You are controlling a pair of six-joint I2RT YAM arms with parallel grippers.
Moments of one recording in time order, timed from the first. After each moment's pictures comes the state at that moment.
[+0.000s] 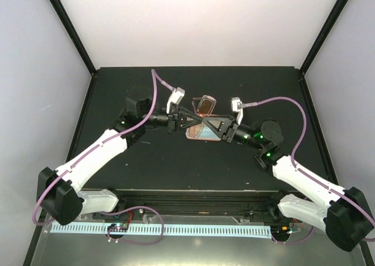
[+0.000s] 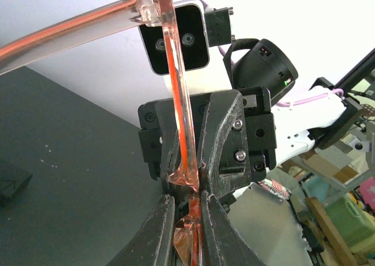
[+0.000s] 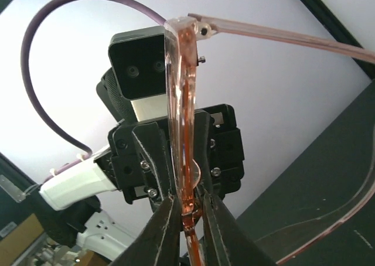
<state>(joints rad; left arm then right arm) -0.57 1.24 1.02 0.08 1.04 -0.46 0.62 1.03 0.57 0.73 -0.63 0.97</state>
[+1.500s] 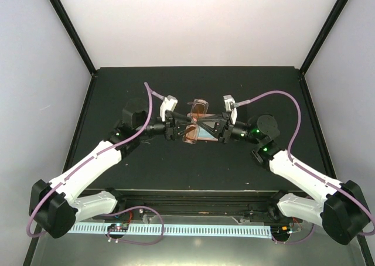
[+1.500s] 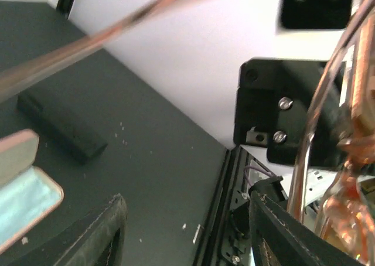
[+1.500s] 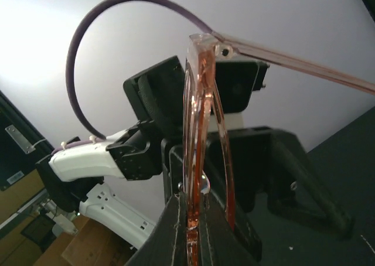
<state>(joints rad) -0.56 1.11 0.84 0.02 0.75 -0.47 0.62 1.10 0.64 0.74 -0.77 0.86</state>
